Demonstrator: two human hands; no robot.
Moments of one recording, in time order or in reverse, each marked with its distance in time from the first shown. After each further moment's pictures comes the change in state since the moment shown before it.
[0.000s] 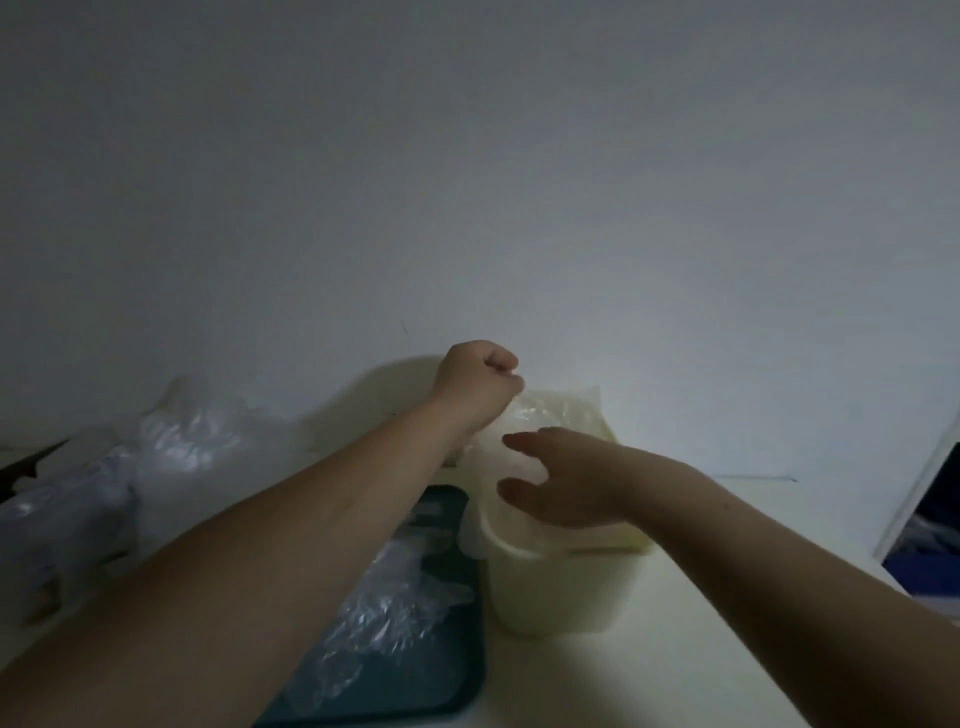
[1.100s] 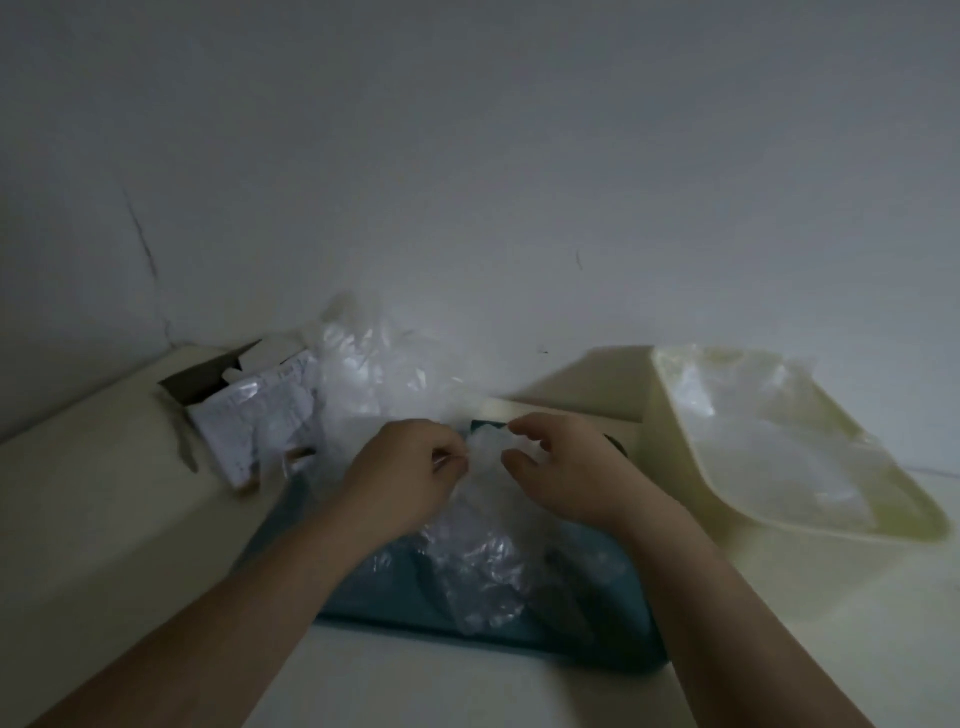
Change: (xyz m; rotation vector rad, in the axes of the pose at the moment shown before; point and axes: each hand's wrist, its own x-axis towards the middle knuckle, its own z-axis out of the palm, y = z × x) left_hand -0.130 -0.157 -0.176 0.538 0.034 0.016; right_hand 0.069 -0.121 0.106 0.282 0.133 -0.143
